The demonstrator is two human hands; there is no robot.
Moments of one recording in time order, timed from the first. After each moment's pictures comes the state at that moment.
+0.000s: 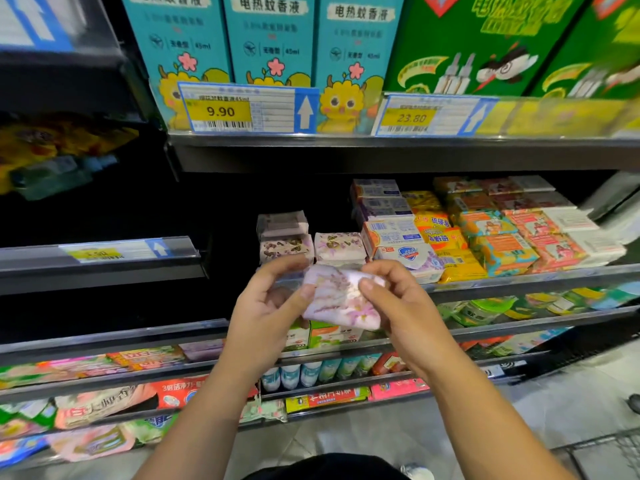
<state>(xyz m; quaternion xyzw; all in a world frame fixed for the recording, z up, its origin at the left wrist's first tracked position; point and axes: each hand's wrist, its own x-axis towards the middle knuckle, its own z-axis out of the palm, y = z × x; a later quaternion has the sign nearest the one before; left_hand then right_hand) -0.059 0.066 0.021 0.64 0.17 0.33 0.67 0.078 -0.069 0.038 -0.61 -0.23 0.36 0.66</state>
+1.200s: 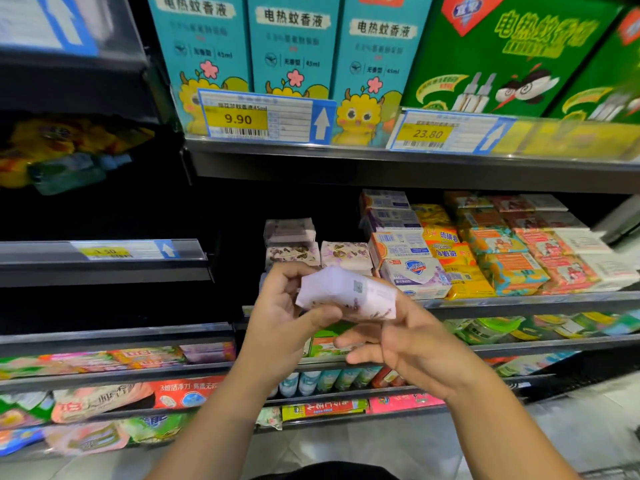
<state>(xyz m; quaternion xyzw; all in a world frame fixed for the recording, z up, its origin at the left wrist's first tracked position) -0.047 0.058 0.025 0.59 0.13 0.35 0.71 0.091 -0.080 0.040 -0.46 -0.27 0.57 0.62</state>
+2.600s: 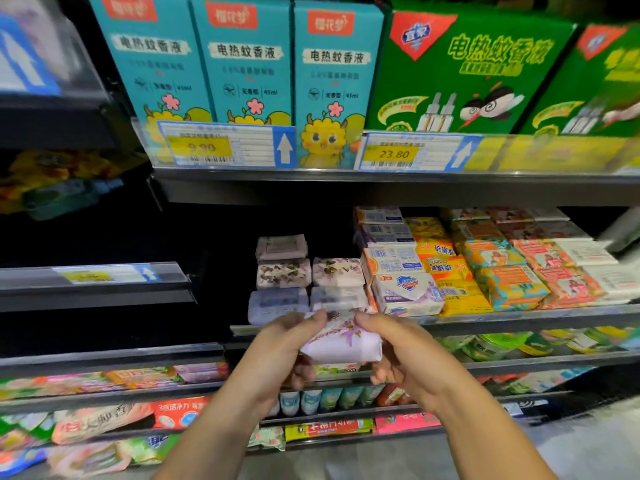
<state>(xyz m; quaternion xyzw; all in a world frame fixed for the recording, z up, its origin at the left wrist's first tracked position) -0.031 0.047 0.022 0.57 0.37 0.14 0.72 0.103 -0.076 0.047 -0.66 -0.13 0.50 0.54</state>
